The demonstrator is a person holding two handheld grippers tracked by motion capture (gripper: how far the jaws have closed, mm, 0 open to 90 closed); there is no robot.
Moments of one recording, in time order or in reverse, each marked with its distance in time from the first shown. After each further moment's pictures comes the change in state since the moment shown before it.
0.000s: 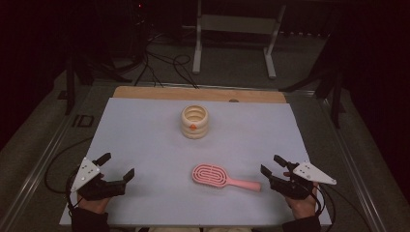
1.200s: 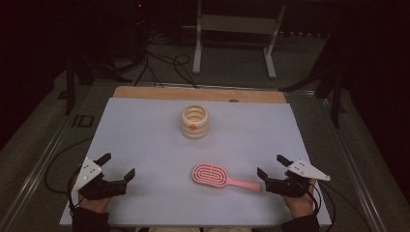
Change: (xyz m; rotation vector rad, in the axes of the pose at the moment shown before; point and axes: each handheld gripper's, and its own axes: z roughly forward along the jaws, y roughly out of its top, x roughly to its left) left arm 0.001 -0.004 0.004 0.015 0.008 0.001; right arm 0.002 0.000 0.010 0.075 -0.035 0.013
